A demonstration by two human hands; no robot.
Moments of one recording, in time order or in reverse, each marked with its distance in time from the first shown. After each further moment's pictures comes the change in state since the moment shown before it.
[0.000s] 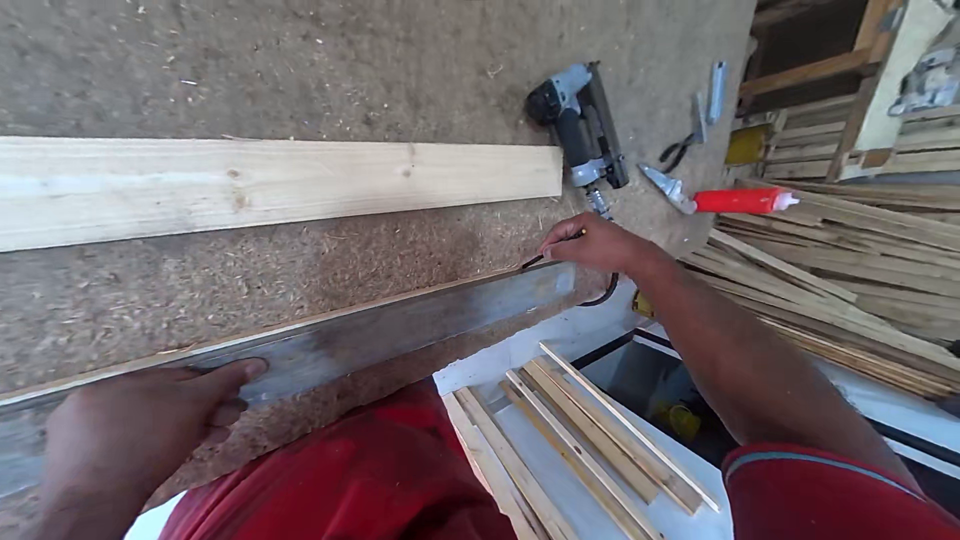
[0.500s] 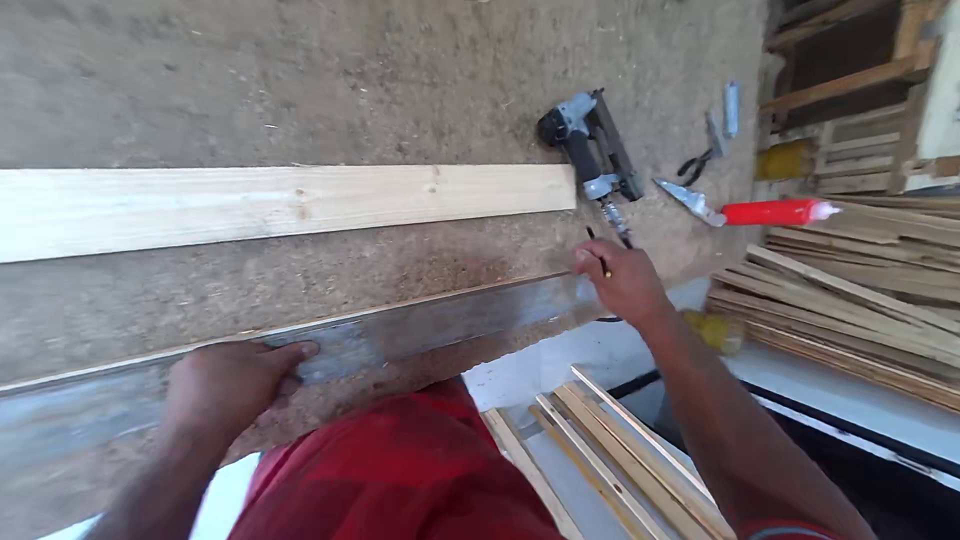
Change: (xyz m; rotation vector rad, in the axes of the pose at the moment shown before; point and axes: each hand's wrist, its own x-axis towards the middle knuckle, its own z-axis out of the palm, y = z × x) left_hand -0.003 -0.006 -0.004 0.095 0.080 0.064; right_hand -0.052 -0.006 0.053 -0.245 0.541 -0.081
